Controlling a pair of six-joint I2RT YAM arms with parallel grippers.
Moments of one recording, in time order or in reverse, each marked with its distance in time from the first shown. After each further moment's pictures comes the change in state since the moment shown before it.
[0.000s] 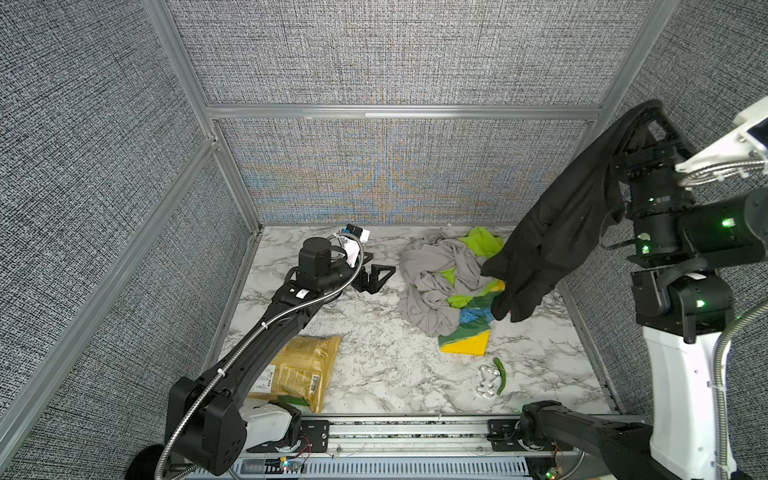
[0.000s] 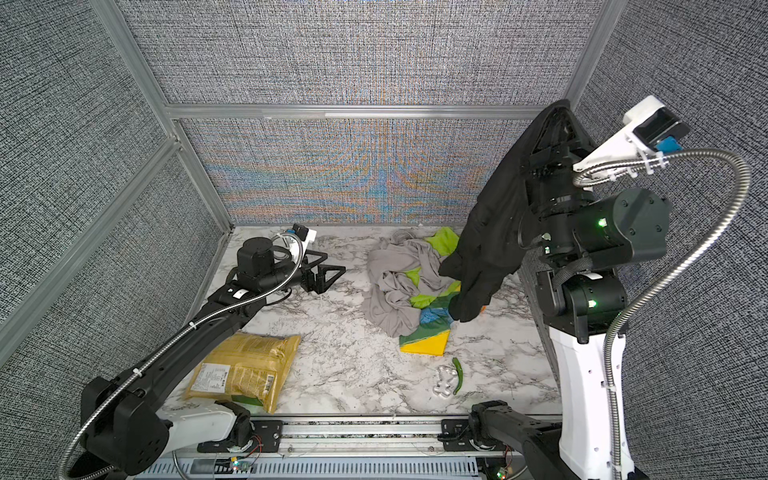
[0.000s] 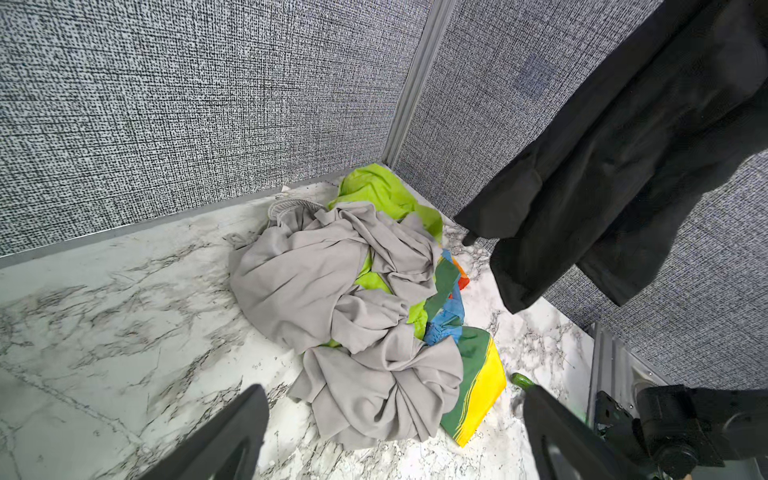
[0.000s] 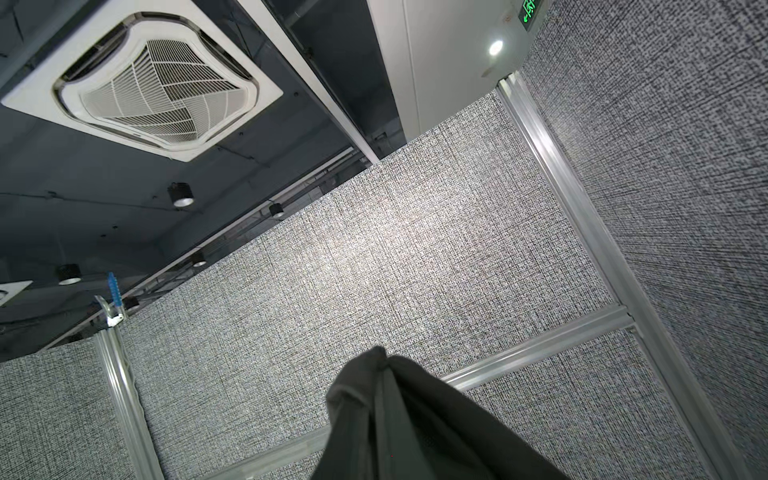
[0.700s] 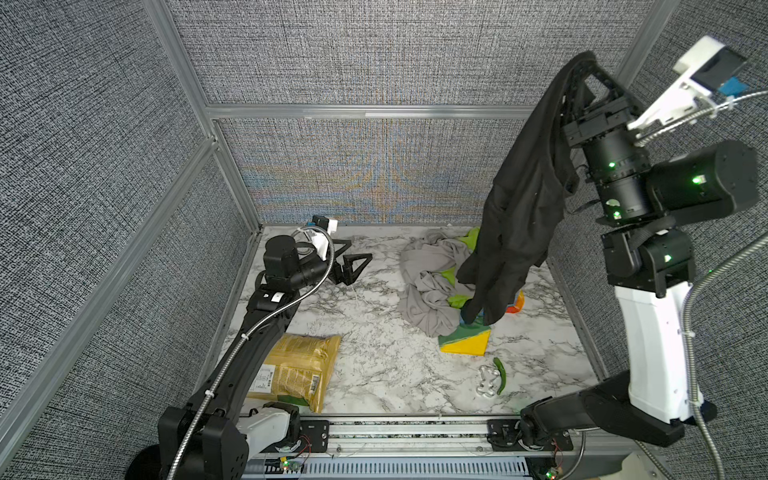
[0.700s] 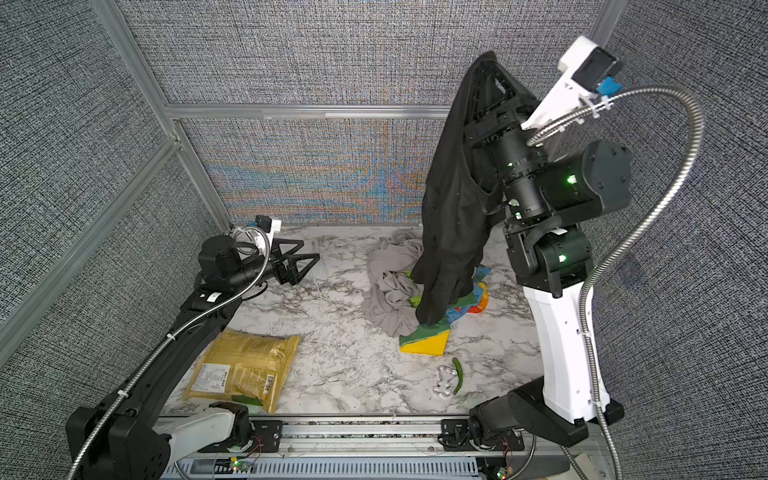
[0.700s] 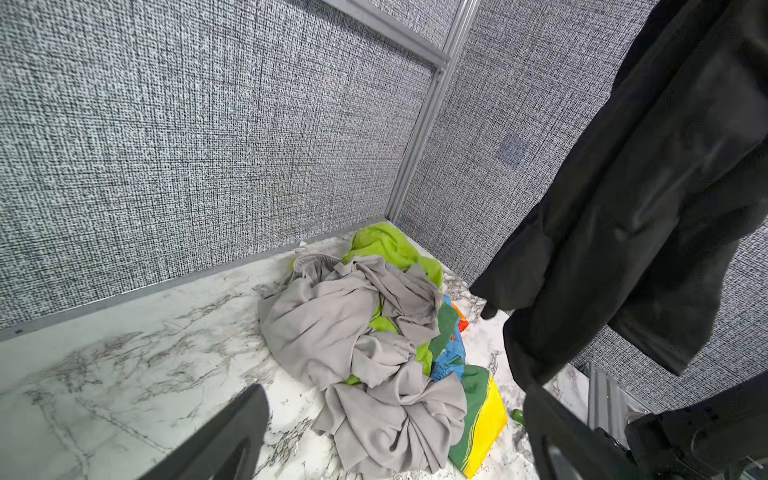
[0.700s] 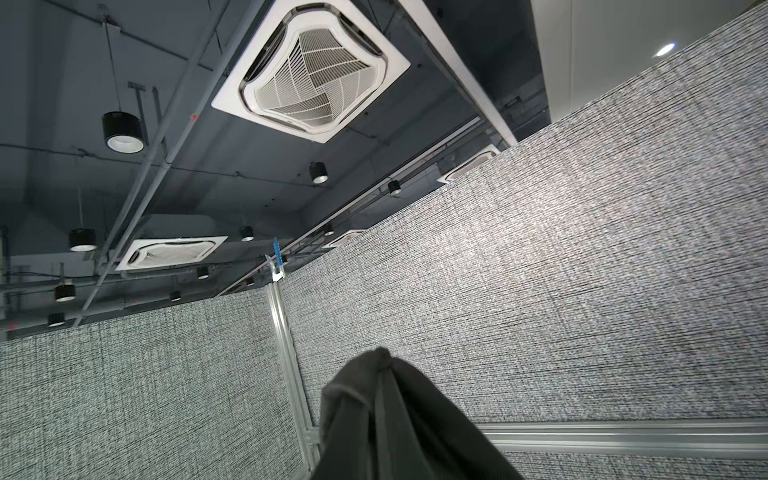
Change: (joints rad) left arm 0.208 -0.098 -0.033 0.101 0.173 -0.051; right arm 0.260 0.285 0.346 0.023 -0.190 -0.017
